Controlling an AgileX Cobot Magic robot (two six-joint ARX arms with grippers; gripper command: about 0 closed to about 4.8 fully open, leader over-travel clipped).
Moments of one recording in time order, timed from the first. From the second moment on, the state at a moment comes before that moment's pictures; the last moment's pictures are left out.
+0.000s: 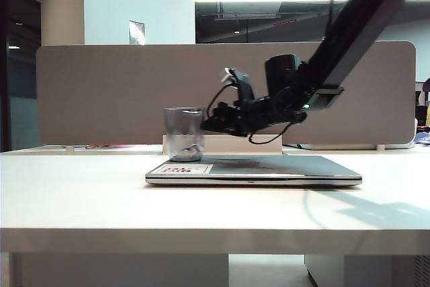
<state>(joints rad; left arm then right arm) 0.00 0.00 0.05 -0.03 0.18 -0.01 0.32 2.52 1.93 0.38 -0.62 -0.03</state>
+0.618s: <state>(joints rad) 0.00 0.00 0.05 -0.03 0.18 -0.01 0.37 2.55 1.93 0.42 -0.54 -0.08</state>
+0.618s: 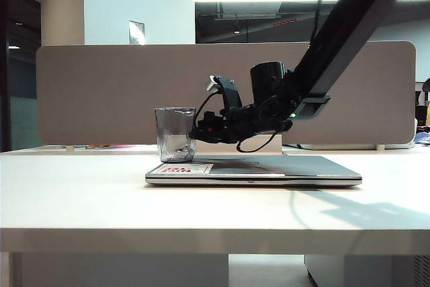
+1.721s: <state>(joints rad) 0.00 0.00 0.05 -0.03 0.18 -0.01 0.37 2.58 1.93 0.53 -0.52 -0.07</state>
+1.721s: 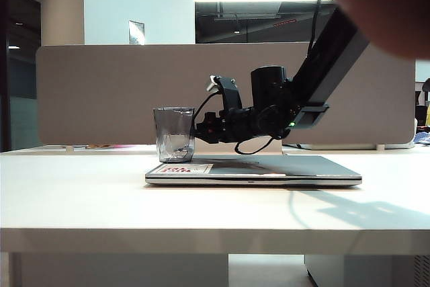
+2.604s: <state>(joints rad) 0.00 0.00 0.05 -0.03 0.18 -0.01 0.38 2.58 1.93 0.57 -0.47 -0.07</state>
